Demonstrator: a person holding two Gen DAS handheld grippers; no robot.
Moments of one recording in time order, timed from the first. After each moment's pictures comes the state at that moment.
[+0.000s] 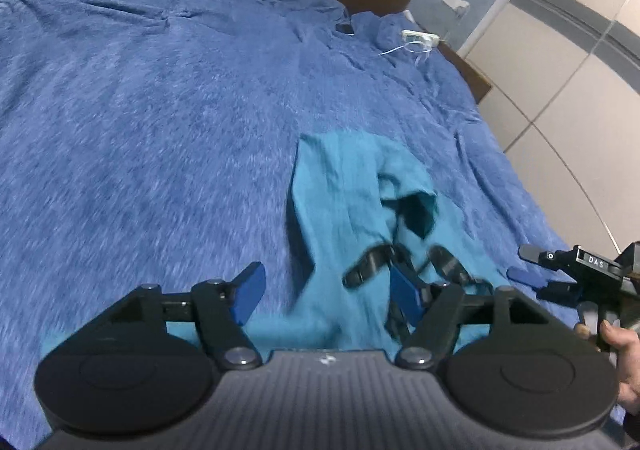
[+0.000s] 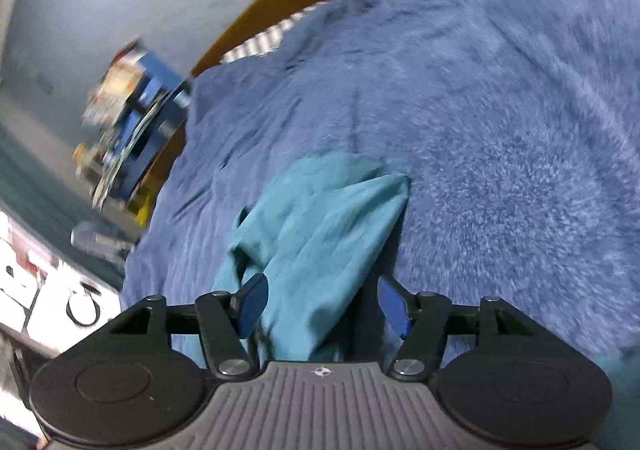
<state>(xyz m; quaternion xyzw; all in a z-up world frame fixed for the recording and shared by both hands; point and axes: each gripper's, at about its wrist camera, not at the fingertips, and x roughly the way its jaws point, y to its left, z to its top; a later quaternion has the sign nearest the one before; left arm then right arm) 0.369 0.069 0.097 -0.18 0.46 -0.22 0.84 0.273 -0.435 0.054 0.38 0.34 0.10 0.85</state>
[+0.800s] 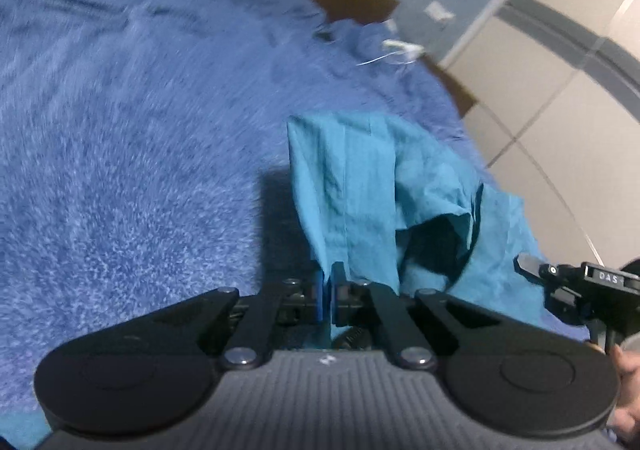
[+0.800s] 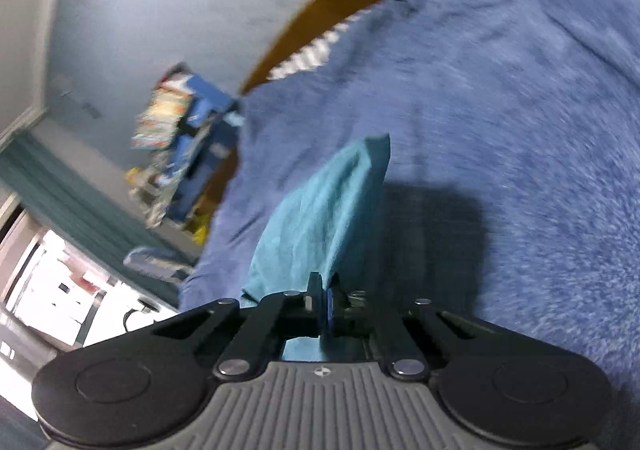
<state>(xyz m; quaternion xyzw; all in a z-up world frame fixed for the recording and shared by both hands) 0.411 0.034 0.071 -0.21 0.42 -0.26 0.84 0.321 -0.419 0.051 0.41 0.28 0.19 0.85</state>
